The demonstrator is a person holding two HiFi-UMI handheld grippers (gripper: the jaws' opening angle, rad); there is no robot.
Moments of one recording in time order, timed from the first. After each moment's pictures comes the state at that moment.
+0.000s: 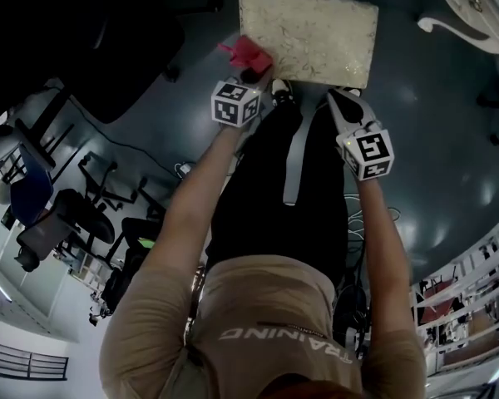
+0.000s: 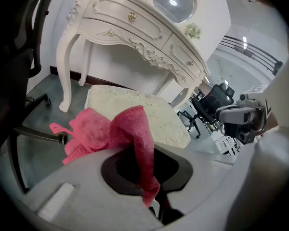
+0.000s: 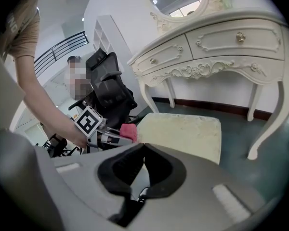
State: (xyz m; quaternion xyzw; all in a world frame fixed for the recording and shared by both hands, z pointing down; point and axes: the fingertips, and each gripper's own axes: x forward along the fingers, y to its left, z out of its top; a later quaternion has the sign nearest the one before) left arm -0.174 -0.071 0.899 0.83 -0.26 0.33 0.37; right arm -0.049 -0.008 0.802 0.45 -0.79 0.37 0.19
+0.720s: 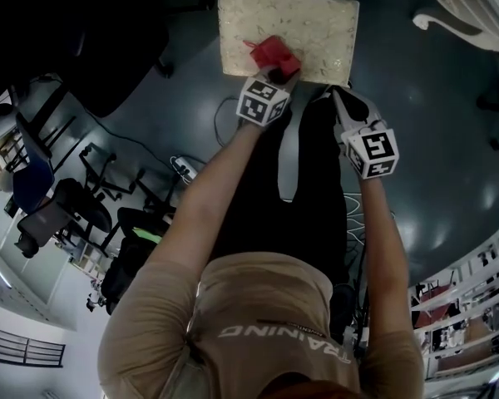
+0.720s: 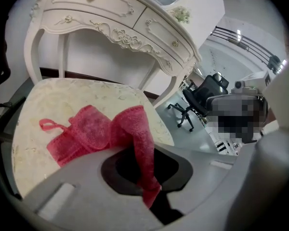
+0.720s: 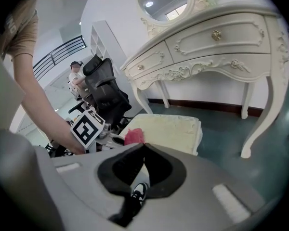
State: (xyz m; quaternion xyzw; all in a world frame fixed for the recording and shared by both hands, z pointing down) left arm -0.039 -0.027 0.907 0.84 -0.20 0.36 0.36; right arm 0.041 0.003 0.809 0.46 -0.78 0.38 0.18
